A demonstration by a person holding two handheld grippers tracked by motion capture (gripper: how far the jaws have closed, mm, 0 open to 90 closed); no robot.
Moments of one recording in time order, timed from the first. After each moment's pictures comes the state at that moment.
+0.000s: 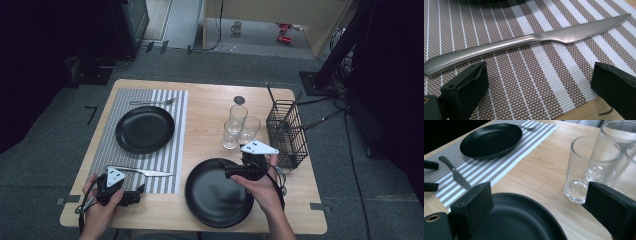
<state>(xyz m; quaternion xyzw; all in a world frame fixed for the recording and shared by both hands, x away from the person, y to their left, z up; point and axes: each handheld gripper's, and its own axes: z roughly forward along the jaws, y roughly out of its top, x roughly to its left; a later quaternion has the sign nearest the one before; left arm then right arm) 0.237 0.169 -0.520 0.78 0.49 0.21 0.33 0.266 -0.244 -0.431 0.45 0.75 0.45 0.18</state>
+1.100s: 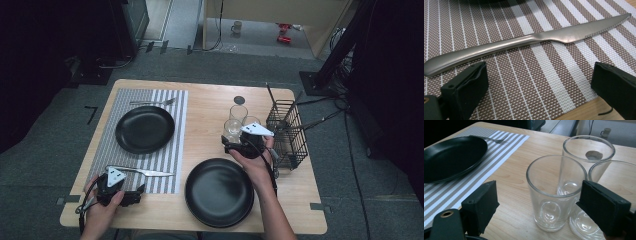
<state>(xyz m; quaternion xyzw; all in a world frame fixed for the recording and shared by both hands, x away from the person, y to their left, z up) 0.237 0.169 -0.520 0.78 0.49 0.21 0.33 0.325 -0.248 -0.444 0.50 0.71 0.44 0.24</state>
